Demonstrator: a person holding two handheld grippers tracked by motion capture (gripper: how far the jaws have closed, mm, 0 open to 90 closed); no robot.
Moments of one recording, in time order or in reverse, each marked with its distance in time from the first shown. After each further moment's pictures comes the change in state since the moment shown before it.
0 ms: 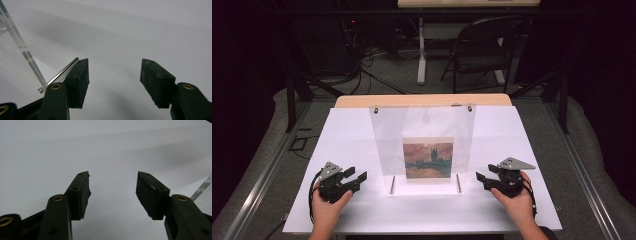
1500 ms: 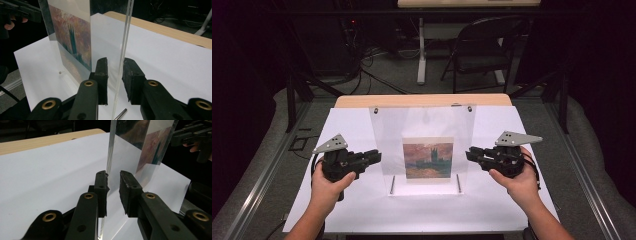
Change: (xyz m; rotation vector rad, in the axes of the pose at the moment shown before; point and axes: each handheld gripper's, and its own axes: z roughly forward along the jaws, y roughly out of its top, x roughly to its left) left arm -0.051 0.101 -0.037 -0.033 -0.369 0.132; right arm 0.039 0.105 -0.048 -0.111 0.284 -0.108
